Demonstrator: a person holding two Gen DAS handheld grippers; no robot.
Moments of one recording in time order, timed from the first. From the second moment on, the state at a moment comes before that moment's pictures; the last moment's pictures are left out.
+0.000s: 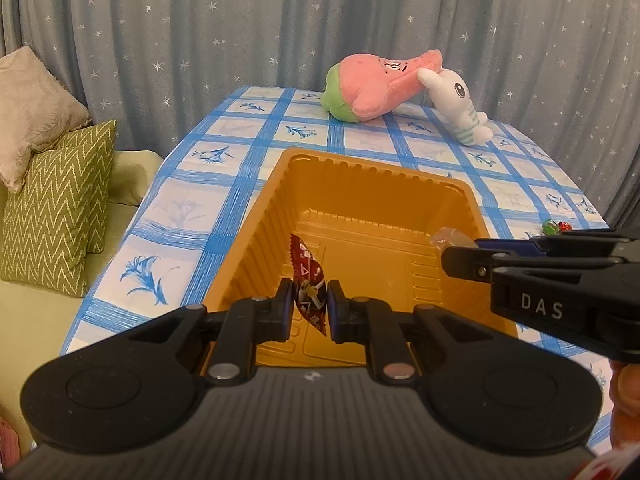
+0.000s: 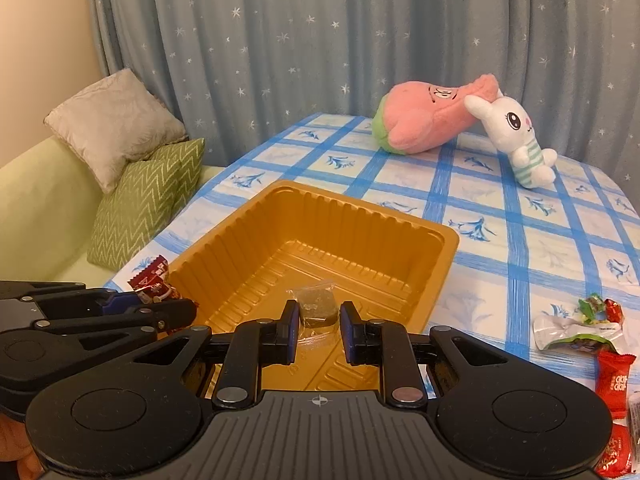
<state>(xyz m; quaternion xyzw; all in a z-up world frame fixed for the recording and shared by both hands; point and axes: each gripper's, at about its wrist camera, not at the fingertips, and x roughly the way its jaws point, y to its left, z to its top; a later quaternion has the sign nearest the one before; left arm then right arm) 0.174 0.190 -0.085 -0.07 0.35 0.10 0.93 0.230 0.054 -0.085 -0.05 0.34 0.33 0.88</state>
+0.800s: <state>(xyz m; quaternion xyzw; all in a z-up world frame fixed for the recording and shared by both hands) 0.161 0.201 -0.078 -0.07 0.35 0.12 0.93 0.233 0.057 -0.083 -0.03 0.34 0.34 0.88</state>
